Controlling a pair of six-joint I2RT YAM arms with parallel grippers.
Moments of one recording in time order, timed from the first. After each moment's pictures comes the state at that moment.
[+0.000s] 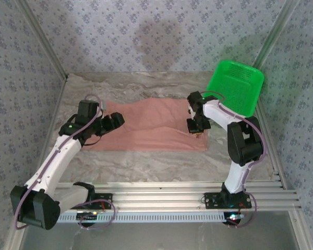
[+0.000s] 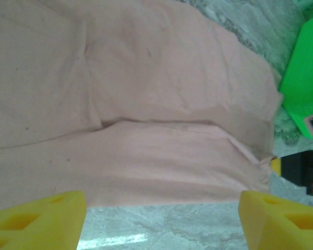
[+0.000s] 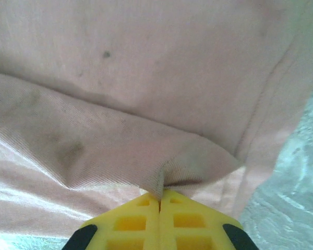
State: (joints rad) left arm -0.28 1.09 0.94 -0.66 0.27 -0.66; right arm 0.34 1.82 1.32 -0.99 0.00 0.19
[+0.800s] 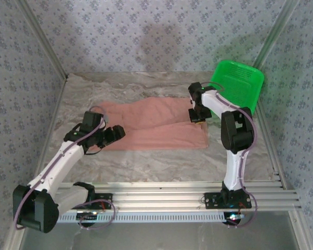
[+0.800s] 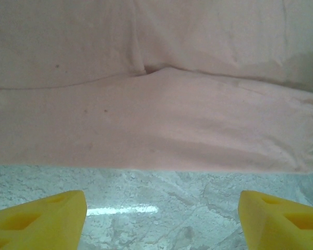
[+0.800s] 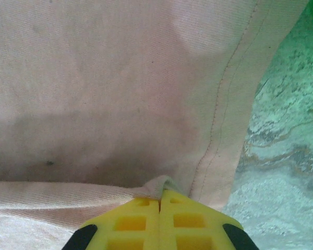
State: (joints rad) left arm -0.30 1.06 0.76 -0.66 0.27 -0.68; right arm 0.28 2.04 1.58 -1.02 0.12 0.13
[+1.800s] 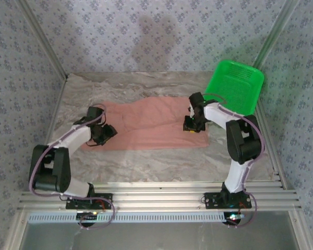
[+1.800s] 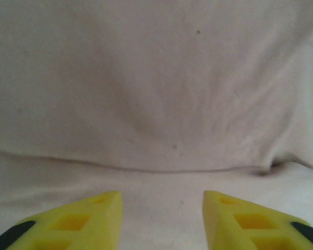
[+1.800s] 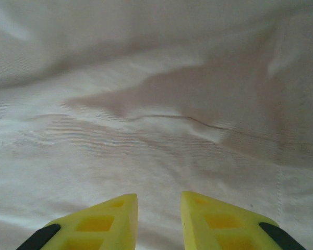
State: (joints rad) left arm -0.16 1.46 0.80 -0.51 0.16 -0.78; right arm 0.32 1.86 1.22 -0.74 -0.20 0.40
